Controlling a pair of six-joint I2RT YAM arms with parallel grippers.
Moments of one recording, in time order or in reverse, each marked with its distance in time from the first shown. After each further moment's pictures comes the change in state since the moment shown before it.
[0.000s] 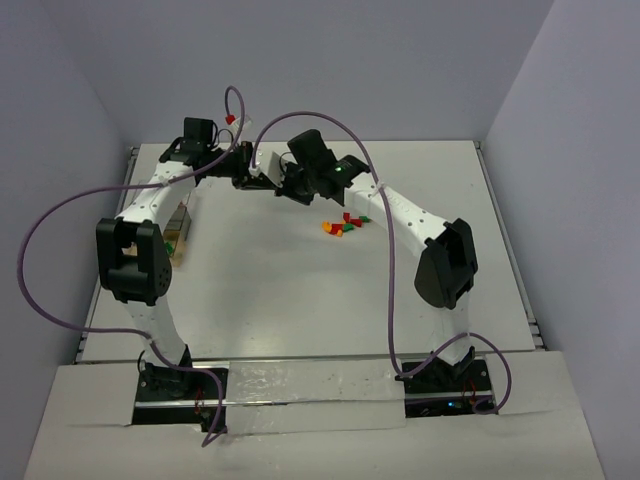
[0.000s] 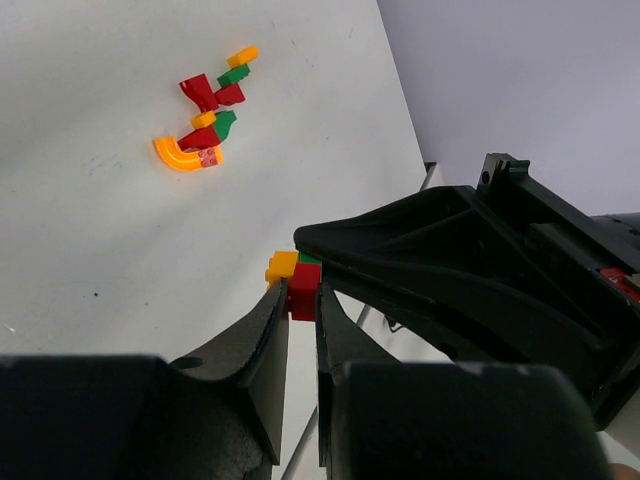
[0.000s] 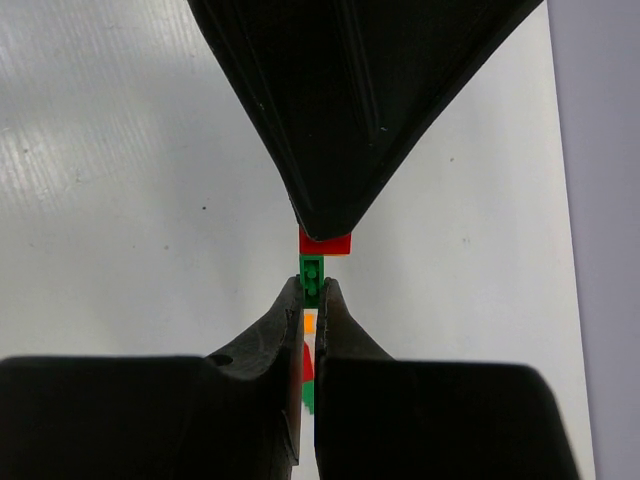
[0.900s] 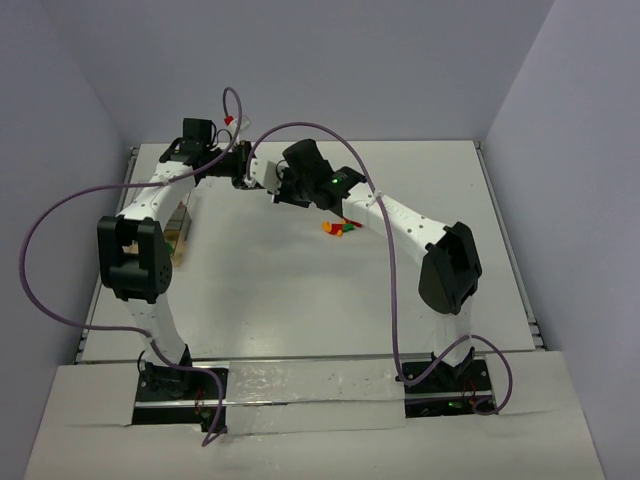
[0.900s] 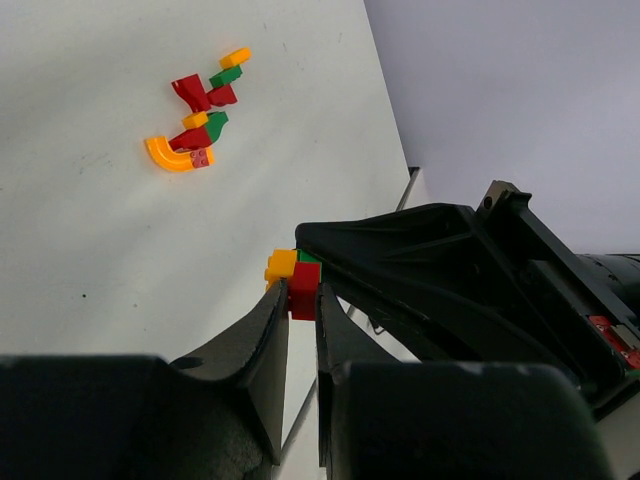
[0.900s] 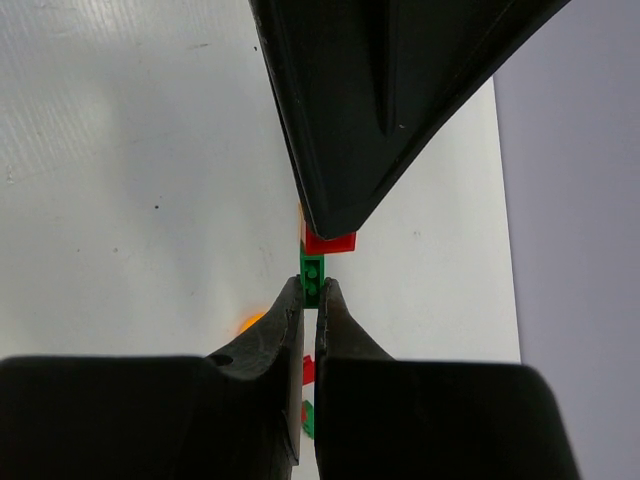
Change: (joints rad) left arm 0.010 0.019 -0.001 0.034 0.027 -0.059; right arm 0.040 -0.046 -0.111 0.128 0.137 -0.070
